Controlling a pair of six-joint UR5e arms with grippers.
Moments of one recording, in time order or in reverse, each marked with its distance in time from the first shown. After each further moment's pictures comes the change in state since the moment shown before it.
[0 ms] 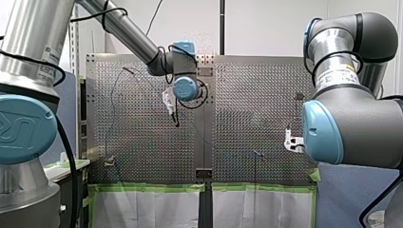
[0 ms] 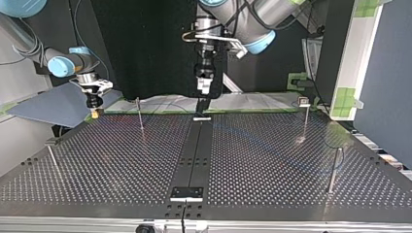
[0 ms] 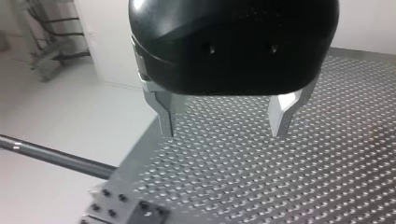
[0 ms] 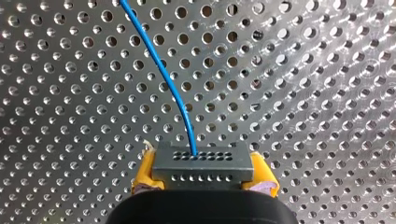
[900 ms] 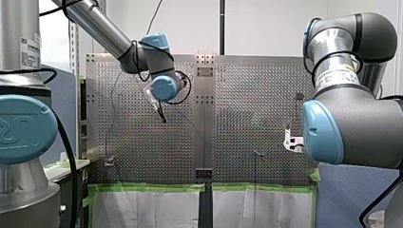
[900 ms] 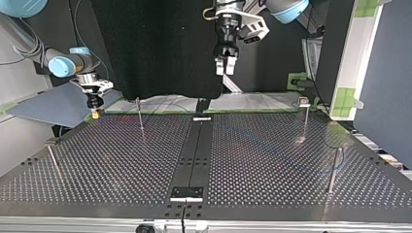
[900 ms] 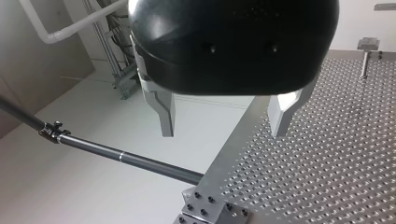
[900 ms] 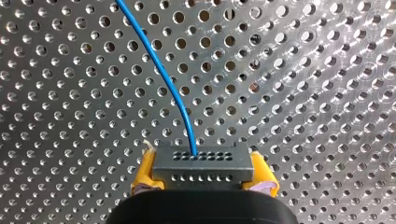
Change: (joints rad) left arm 0.011 0.209 -0.267 0.268 0.000 0.009; right arm 0.004 0.000 0.000 -0.005 0.000 0.011
